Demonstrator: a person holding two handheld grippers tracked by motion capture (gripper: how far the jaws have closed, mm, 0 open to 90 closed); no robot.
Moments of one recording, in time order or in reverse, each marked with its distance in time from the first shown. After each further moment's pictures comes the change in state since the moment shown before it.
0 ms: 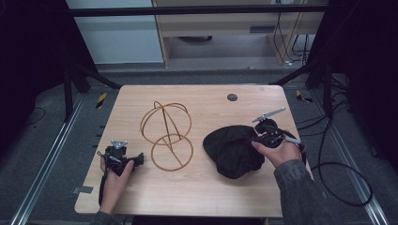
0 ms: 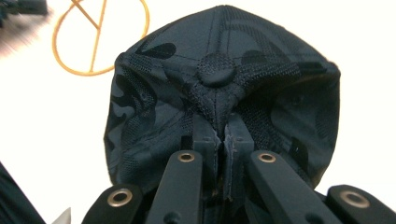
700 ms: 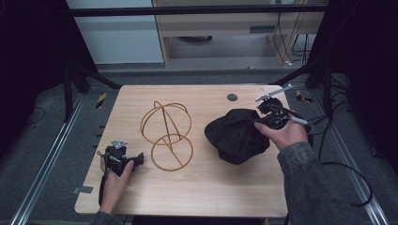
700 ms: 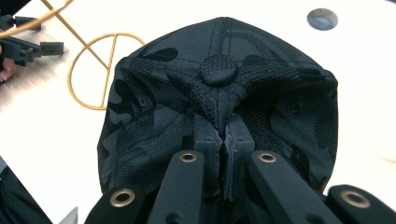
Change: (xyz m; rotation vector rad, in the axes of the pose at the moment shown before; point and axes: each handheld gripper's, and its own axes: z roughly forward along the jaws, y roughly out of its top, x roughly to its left) left arm 0.000 0.000 0.000 -0.001 -0.003 0.002; right arm 0.004 0.048 -0.047 -0.051 -0.042 -0.026
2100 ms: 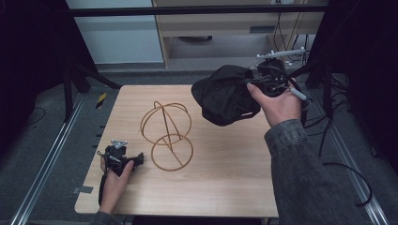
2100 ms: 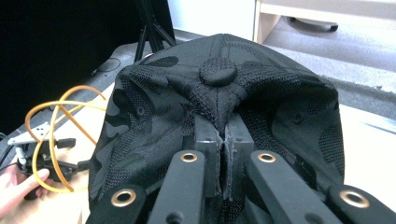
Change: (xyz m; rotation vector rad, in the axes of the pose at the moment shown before) left arm 0.000 0.000 0.001 -0.003 -0.003 0.000; right arm 0.030 0.077 -0.053 -0.346 -0.027 0.043
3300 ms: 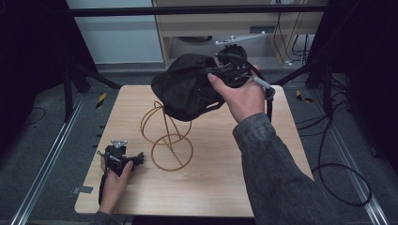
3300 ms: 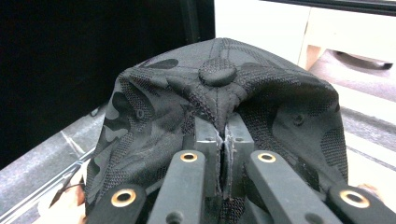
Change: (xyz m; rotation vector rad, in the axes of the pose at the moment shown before) left arm 0.000 0.001 0.001 0.002 0.003 -0.003; right arm 0.080 0.042 0.021 -0.071 0.150 -0.085
